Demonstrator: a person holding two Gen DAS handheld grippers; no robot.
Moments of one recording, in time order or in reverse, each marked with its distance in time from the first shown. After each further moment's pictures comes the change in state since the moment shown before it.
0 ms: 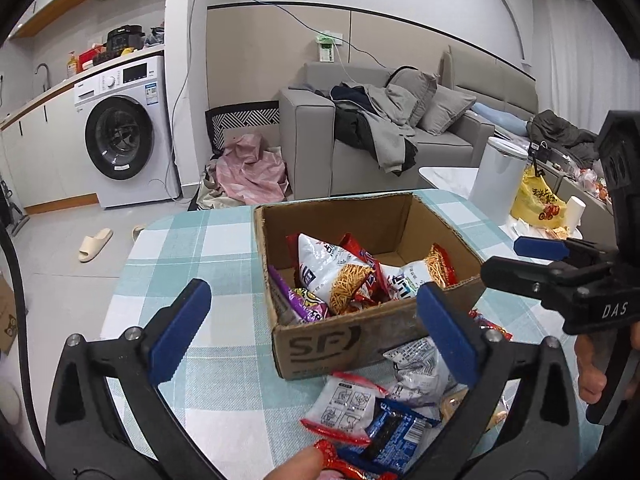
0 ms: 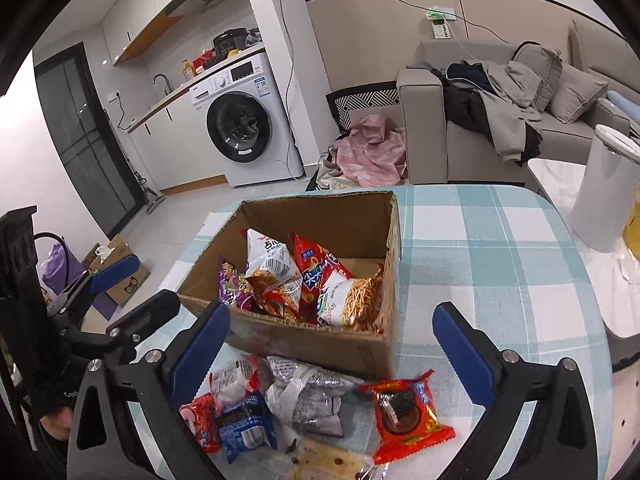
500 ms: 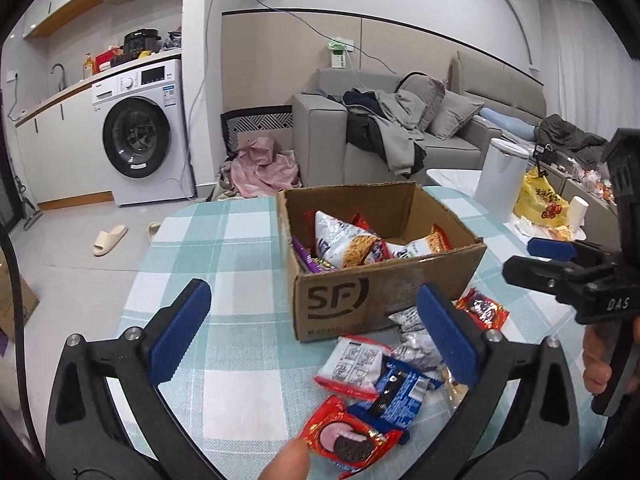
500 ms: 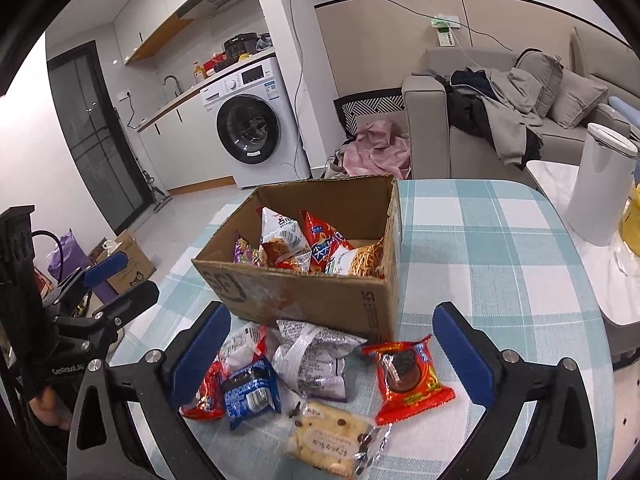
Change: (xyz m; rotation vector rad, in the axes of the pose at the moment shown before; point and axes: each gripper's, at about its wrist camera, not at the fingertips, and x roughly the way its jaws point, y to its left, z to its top) left arm -0.065 0.007 -0.034 -0.012 -0.024 0.054; right arm -0.032 0.004 -0.037 -0.030 -0.031 0.011
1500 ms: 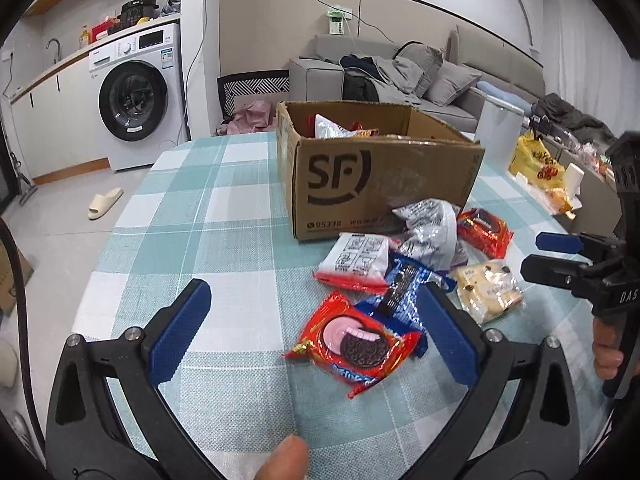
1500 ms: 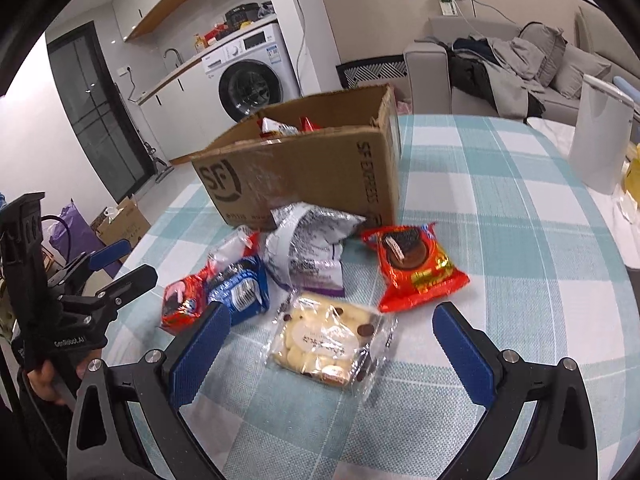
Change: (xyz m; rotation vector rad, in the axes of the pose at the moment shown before) left arm 0.006 -0.002 -0.087 -0.006 0.119 -0.028; right arm 0.008 -0.005 -0.086 0.005 0.122 0.009
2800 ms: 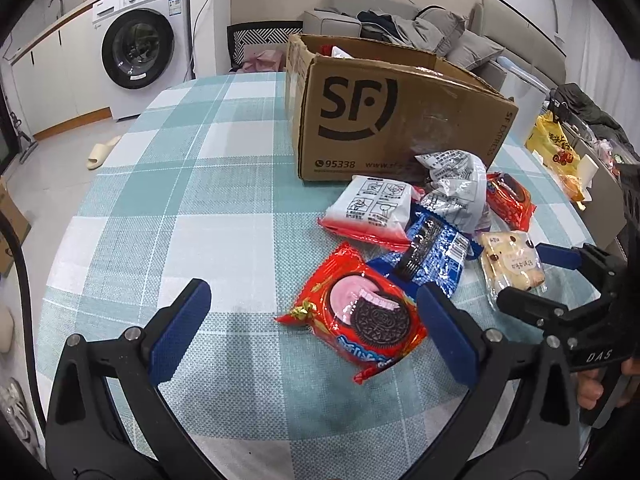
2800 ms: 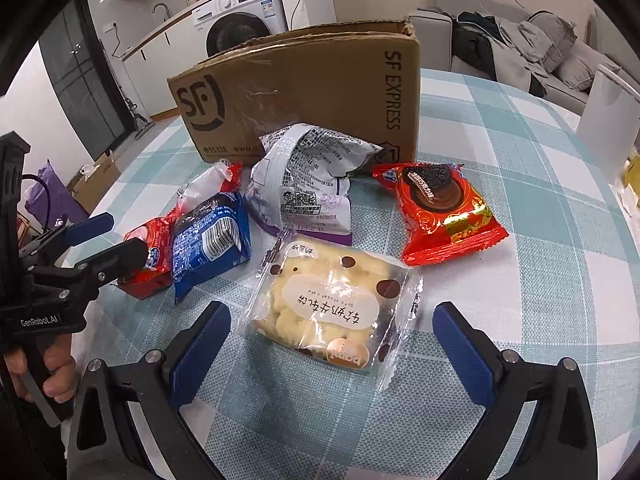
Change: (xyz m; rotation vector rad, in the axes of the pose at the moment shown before) left arm 0.053 0.008 -0.020 -0.082 0.181 0.005; right arm 0.048 0.021 -0.022 -0.062 0.142 -0.095
